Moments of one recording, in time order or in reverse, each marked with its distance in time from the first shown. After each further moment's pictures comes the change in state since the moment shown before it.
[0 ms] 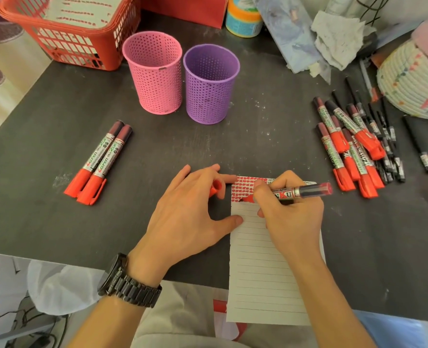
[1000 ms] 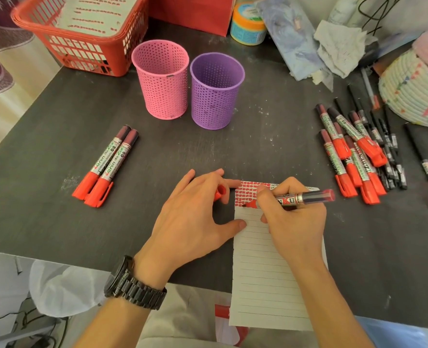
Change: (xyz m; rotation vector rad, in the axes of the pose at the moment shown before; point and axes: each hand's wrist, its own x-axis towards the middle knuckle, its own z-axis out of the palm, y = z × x) left_hand 0.000 -0.002 0.001 0.013 -0.014 -0.019; right_hand -0.001 0.004 0.002 0.017 0.014 -0.021
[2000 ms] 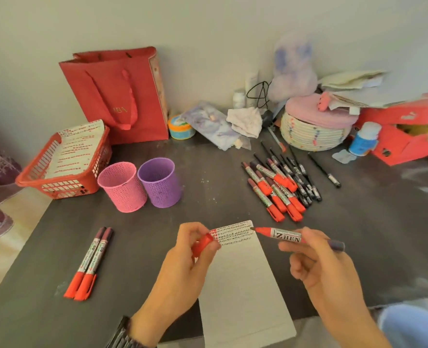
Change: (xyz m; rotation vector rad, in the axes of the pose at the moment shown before) left_hand -0.010 0.067 -0.010 -0.409 0.048 0.129; right_hand -0.038 -0.020 -0.130 0.822 0.106 0.409
